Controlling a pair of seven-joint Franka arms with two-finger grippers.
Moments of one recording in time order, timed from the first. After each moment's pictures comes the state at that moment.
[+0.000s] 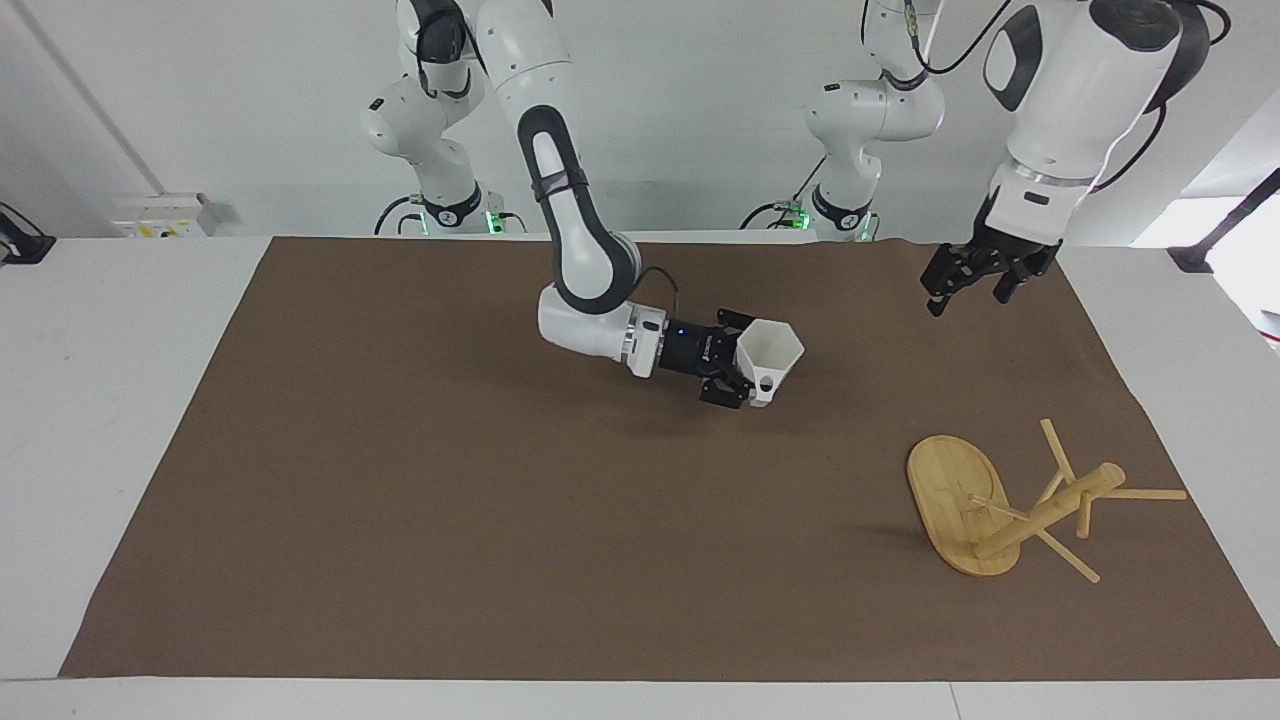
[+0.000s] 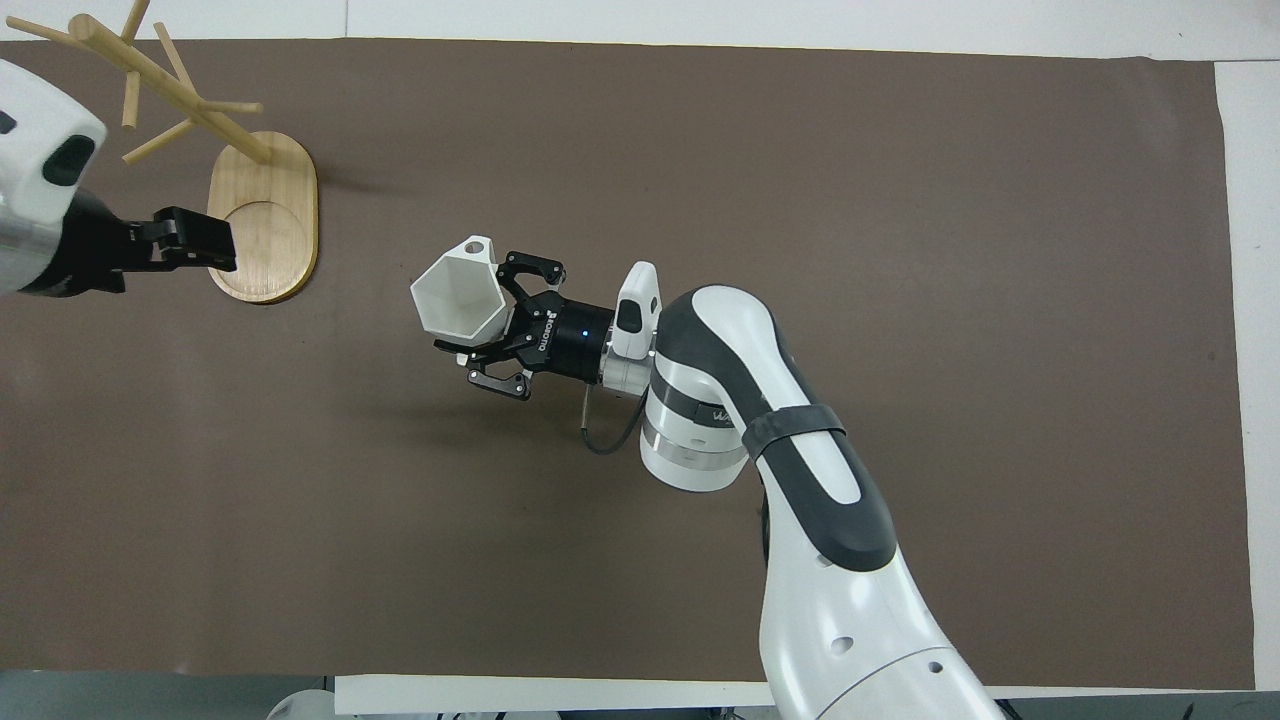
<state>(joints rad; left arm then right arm) -0.17 -0.06 -0.12 -1.78 0.02 1.80 -0.34 0.97 0.50 -0.33 -1.86 2.34 2.19 -2.35</state>
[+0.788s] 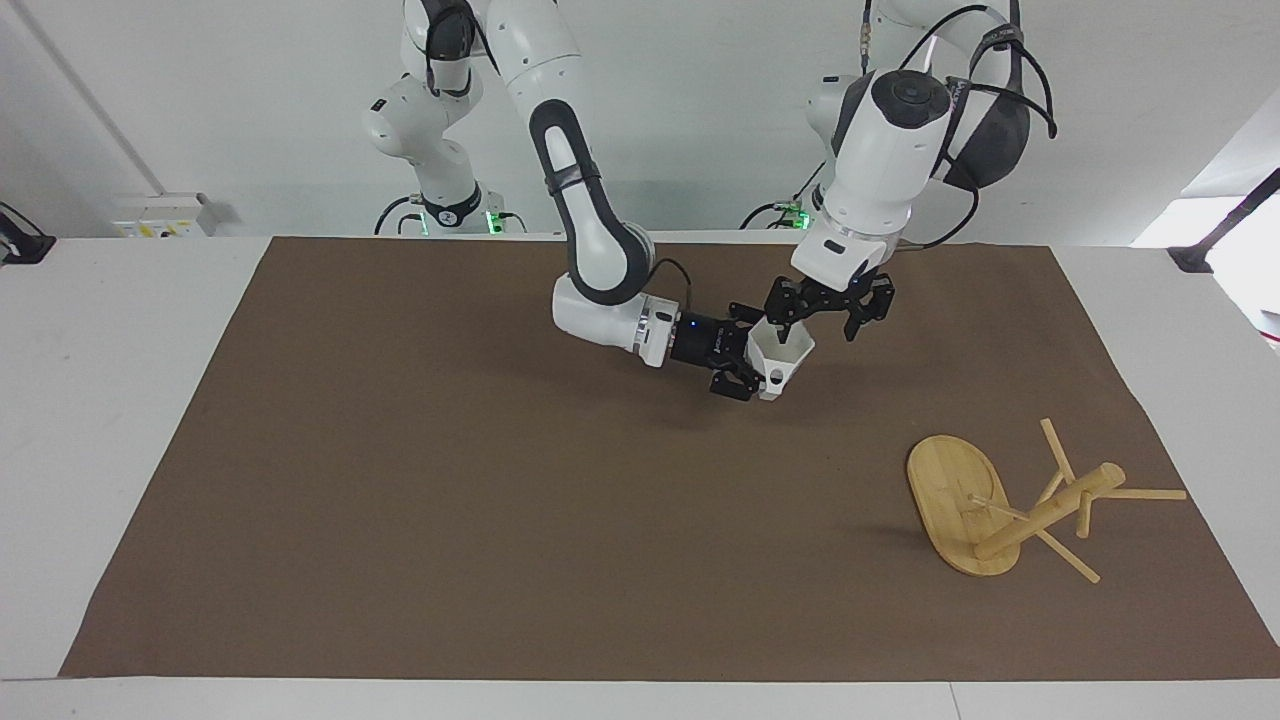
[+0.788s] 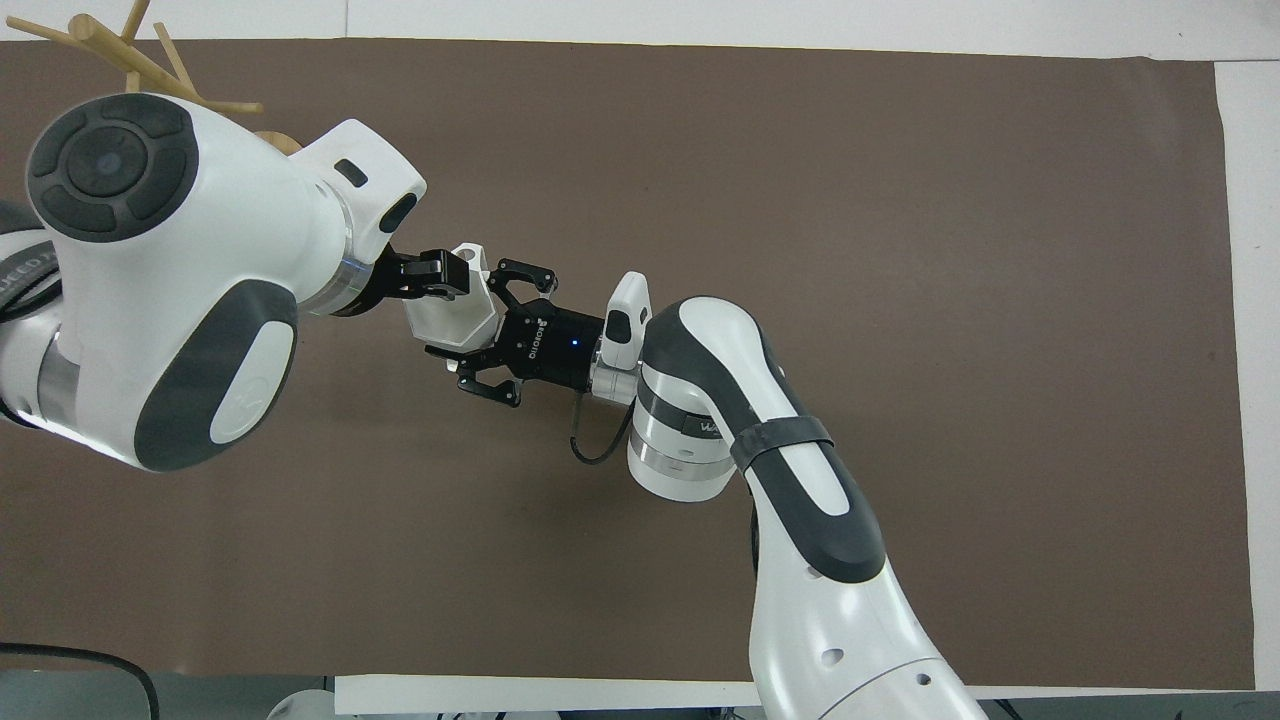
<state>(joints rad) -0.38 0.05 -0.12 -1.79 0.01 1.89 -0.45 0.97 0.50 -0.34 -1.86 2.35 2.20 -2.36</state>
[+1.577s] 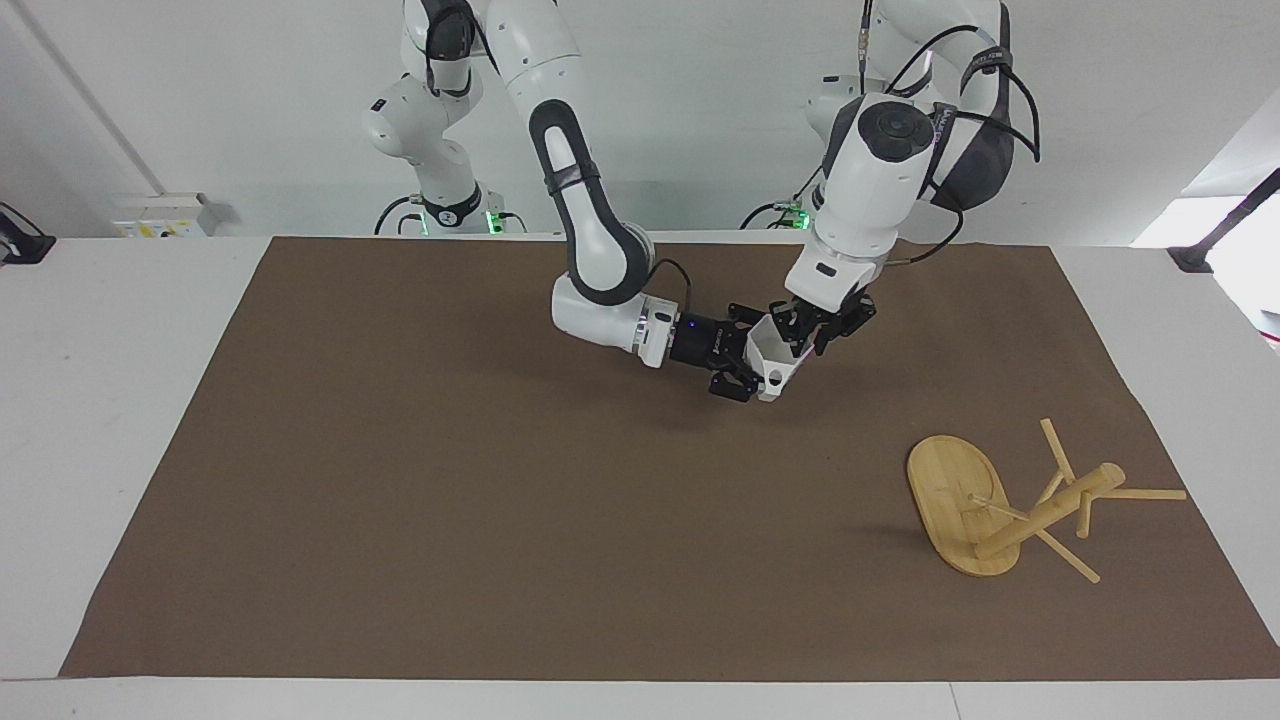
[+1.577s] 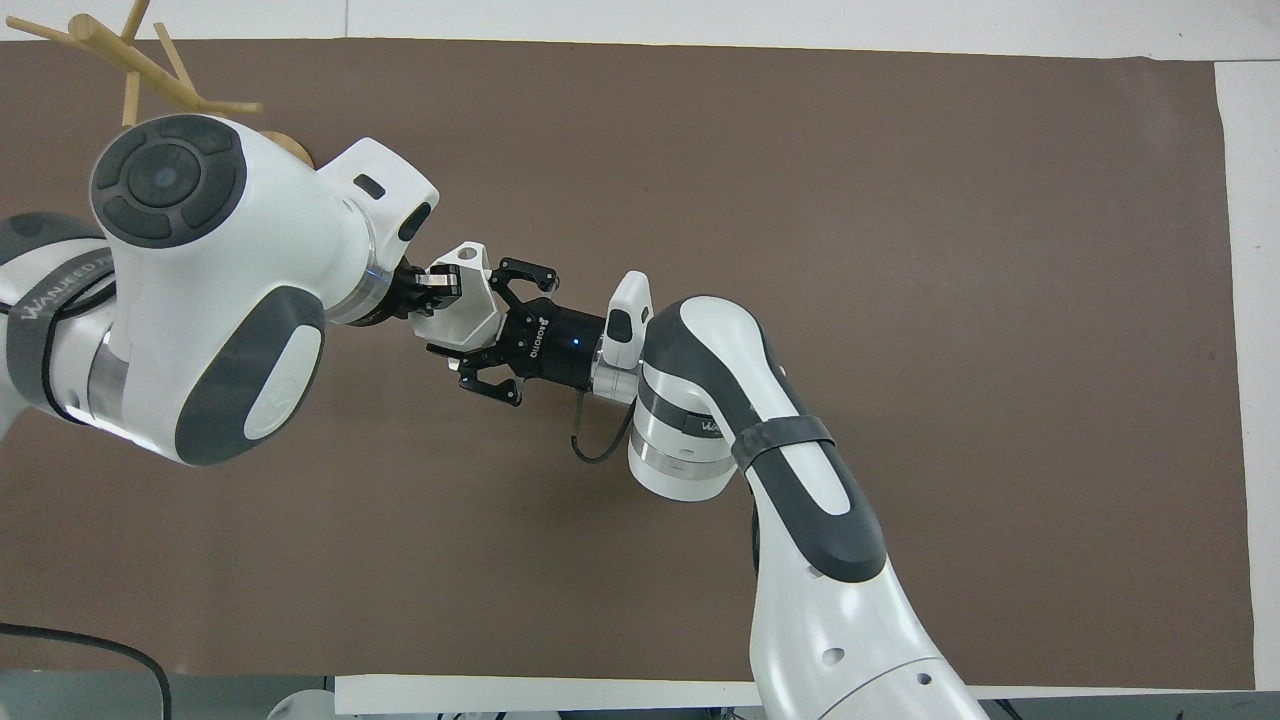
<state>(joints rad) -0.39 0.06 -0.12 -1.83 0.00 1.92 -0.53 0.97 0.50 -0.34 -1.86 2.35 2.21 -2.36</state>
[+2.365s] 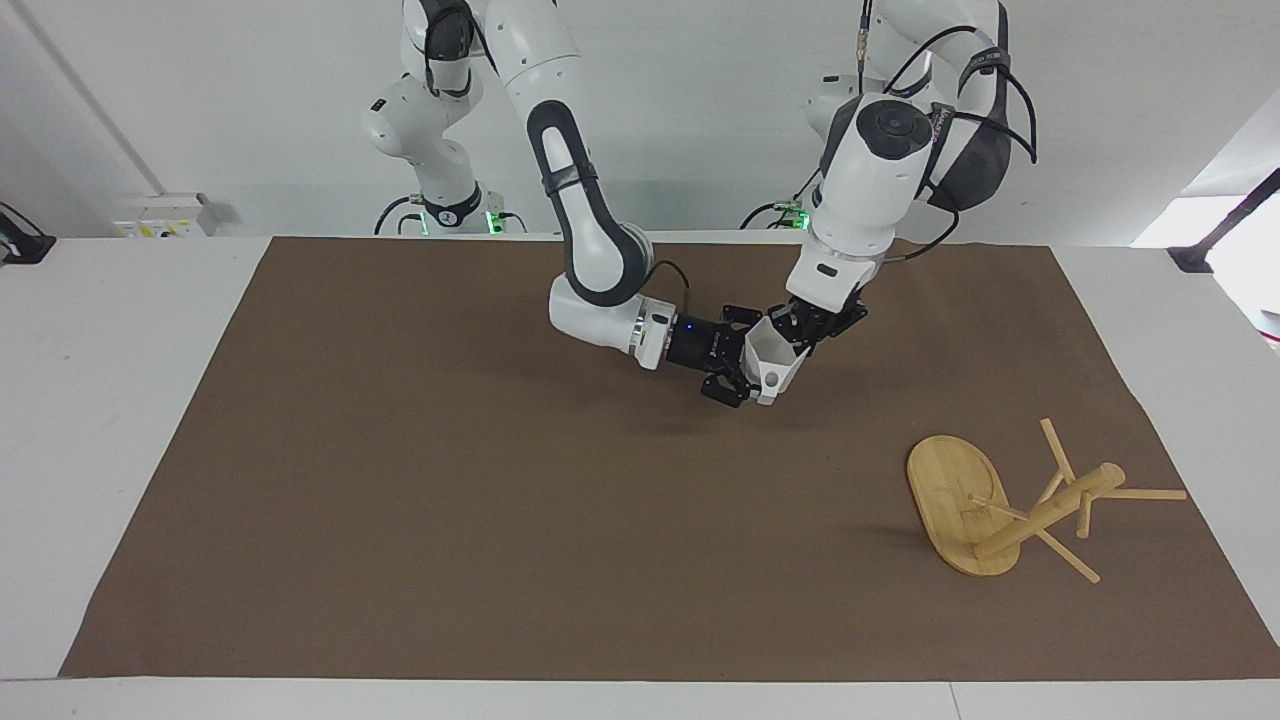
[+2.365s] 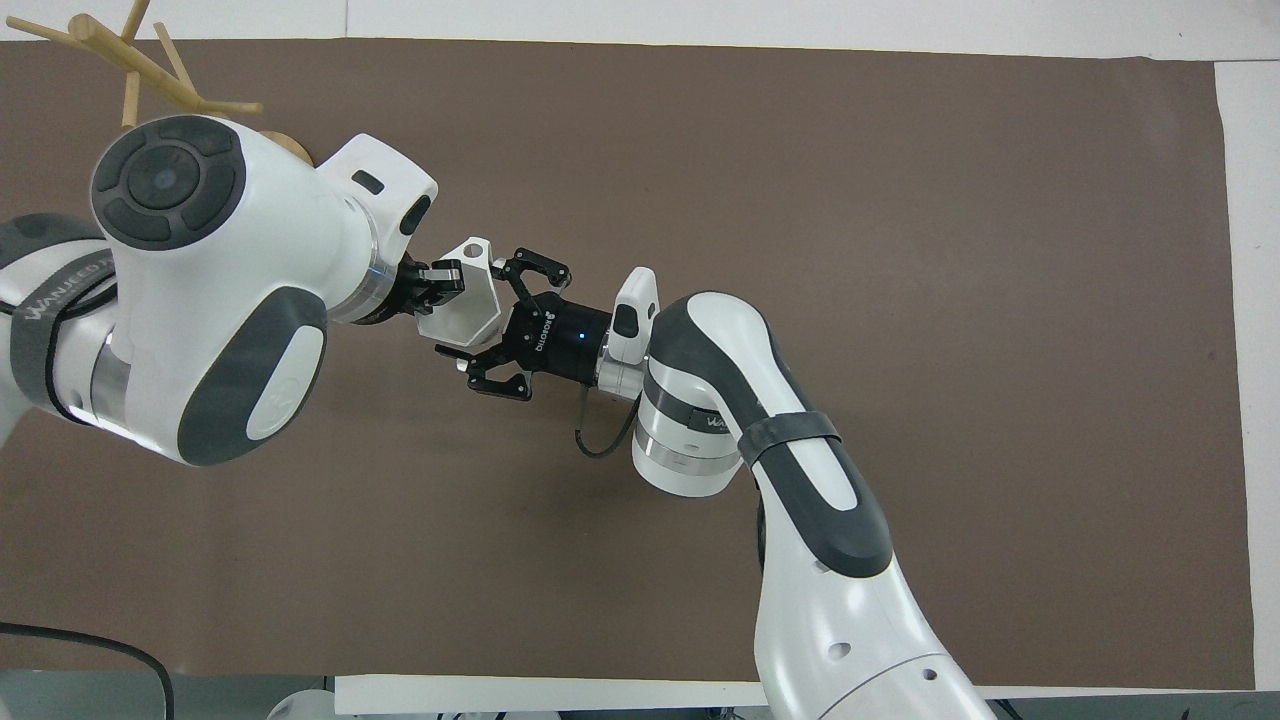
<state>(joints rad) -0.39 0.07 -0.12 -1.83 -0.01 1.93 -0.58 0.96 0.50 -0.34 -1.86 2.35 2.21 -2.36</state>
